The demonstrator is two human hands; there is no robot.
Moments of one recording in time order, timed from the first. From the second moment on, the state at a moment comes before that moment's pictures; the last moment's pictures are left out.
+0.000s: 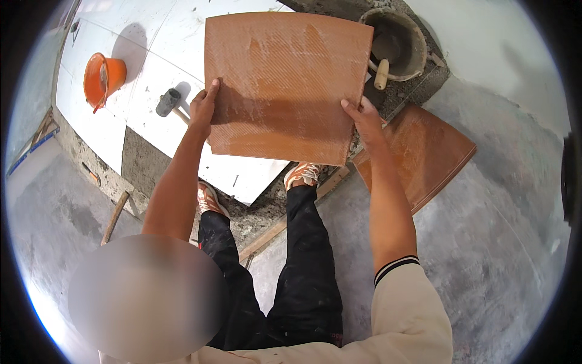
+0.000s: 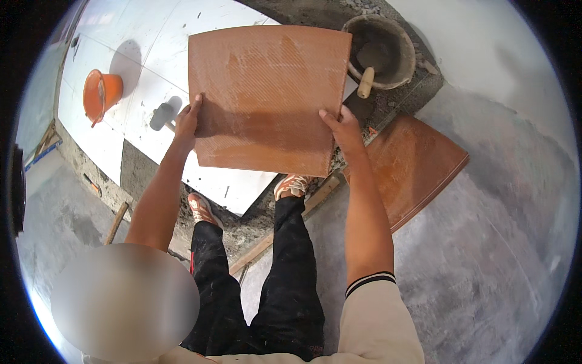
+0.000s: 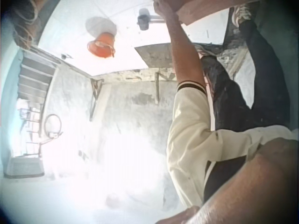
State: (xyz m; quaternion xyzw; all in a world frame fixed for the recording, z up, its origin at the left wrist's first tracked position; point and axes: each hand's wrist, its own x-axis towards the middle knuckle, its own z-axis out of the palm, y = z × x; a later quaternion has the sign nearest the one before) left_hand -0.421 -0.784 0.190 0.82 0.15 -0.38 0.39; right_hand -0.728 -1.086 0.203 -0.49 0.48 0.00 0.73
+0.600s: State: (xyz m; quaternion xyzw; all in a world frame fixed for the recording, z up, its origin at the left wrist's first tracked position) left_hand -0.626 -0.968 0.283 0.68 -0.25 -0.50 0.47; right_hand -0.752 -1.235 0.182 -0.30 0.56 -0.15 0.76
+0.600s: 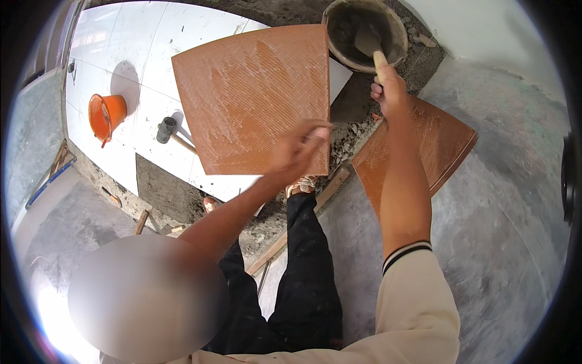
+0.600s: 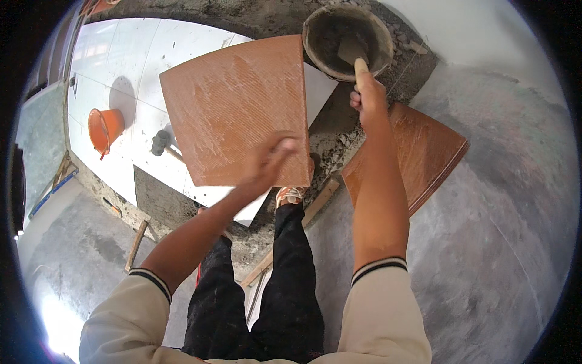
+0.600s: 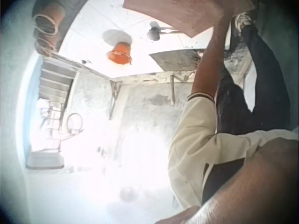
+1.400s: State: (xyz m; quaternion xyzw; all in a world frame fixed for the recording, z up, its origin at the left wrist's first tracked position) left_hand -0.639 -1.265 0.172 0.53 0.13 -0.52 0.66; right_hand -0.910 -1.092 0.406 -0.22 0.70 -0.22 0.64
